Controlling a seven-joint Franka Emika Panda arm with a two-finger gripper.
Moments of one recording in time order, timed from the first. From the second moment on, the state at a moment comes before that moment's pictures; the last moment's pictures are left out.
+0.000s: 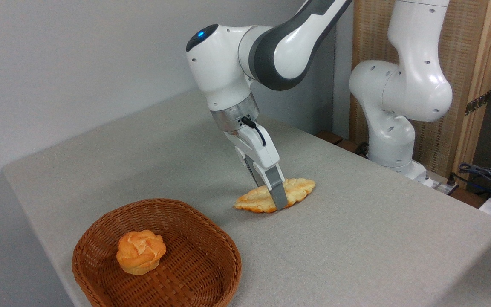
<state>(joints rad) -0.05 -0.28 -0.15 -2.43 0.12 1.95 0.78</state>
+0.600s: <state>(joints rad) -0.04 -0.28 -0.14 -2.35 0.12 1.90 0.82</state>
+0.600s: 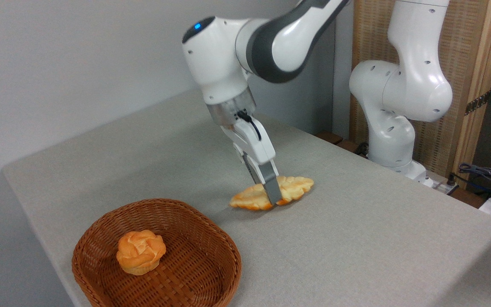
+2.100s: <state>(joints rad) -0.03 0.14 -0.05 -1.56 0.07 1.91 0.77</state>
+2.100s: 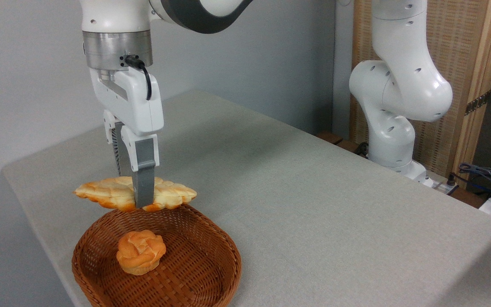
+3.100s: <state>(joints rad) -0.01 0.11 -0.04 -1.56 0.02 1.84 0.76</state>
